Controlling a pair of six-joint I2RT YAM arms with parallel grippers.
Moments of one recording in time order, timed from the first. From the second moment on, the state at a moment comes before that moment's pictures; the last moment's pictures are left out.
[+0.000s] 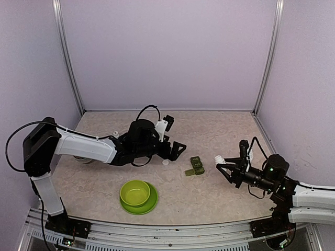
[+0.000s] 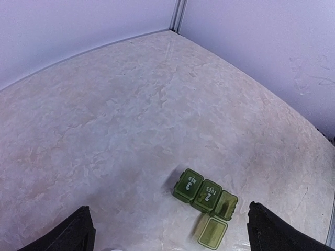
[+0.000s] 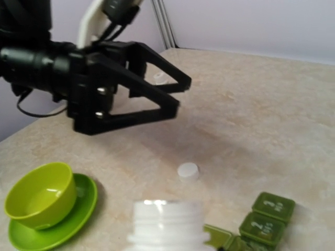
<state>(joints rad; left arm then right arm) -0.90 1.82 1.08 0.36 0.00 -0.20 0.73 0.74 0.12 0.55 -0.22 0.24</state>
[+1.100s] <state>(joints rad) -0.93 1.86 0.90 0.63 0.05 -0.24 0.73 1.11 0.08 0.79 -0.16 0.28</state>
